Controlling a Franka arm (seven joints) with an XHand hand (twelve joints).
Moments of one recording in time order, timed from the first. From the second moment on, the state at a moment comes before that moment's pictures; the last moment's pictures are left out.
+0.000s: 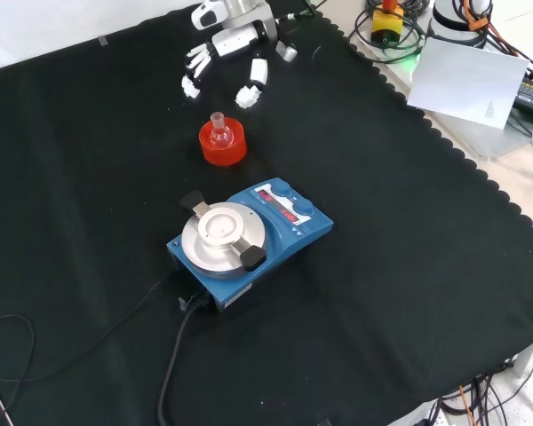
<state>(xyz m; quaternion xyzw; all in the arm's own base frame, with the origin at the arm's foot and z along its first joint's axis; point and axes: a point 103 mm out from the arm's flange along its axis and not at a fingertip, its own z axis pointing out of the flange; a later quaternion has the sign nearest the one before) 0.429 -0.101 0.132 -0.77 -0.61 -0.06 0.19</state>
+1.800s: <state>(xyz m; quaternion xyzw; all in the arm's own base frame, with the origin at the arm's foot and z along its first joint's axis) 0.453 -0.088 0.090 -0.76 -0.61 -0.11 0.19</state>
